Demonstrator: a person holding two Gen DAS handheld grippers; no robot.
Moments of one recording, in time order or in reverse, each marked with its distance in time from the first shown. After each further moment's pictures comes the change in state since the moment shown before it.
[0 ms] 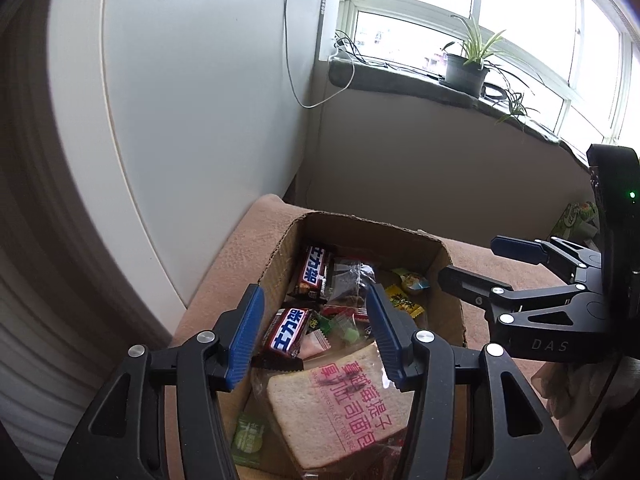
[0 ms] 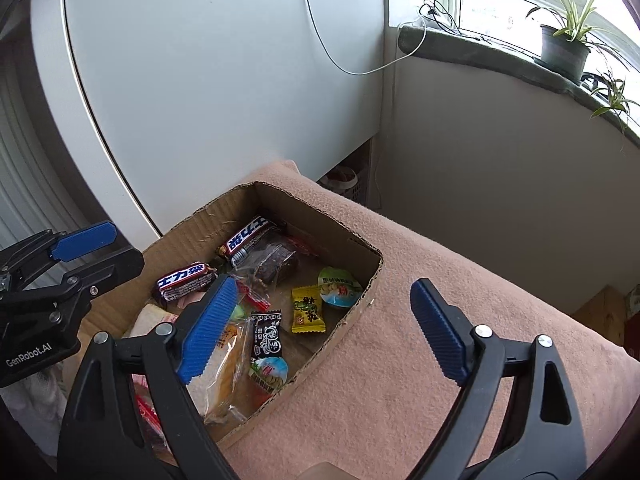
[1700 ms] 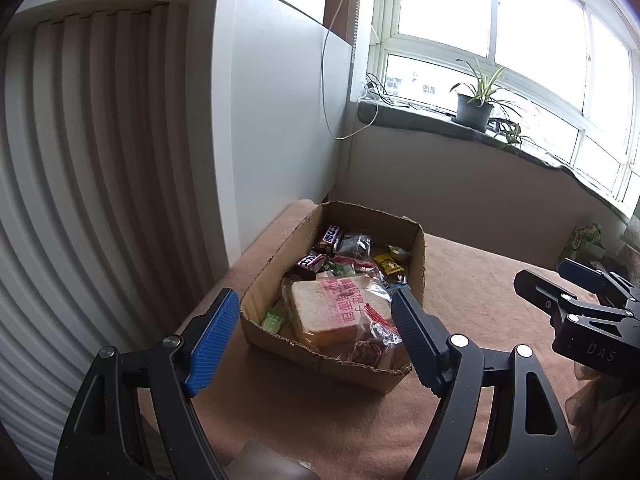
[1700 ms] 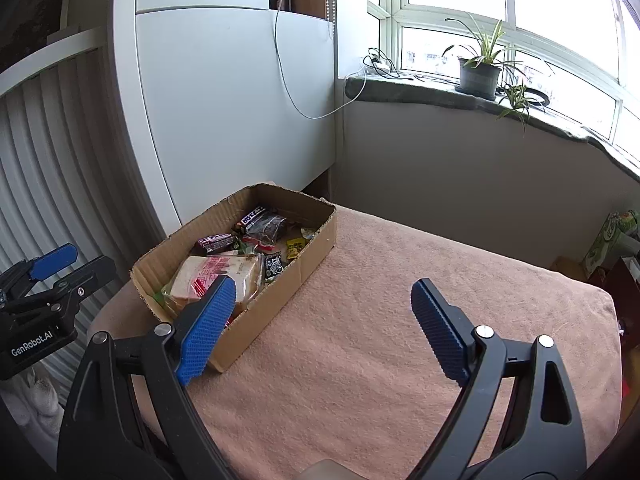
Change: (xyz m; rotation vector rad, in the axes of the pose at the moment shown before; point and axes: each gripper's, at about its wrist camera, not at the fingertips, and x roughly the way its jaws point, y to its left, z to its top) left arm -0.122 -0.026 -0.081 -0.080 -0.144 0.135; right arm -0.146 0.028 -0.093 0.060 -0.184 -0.167
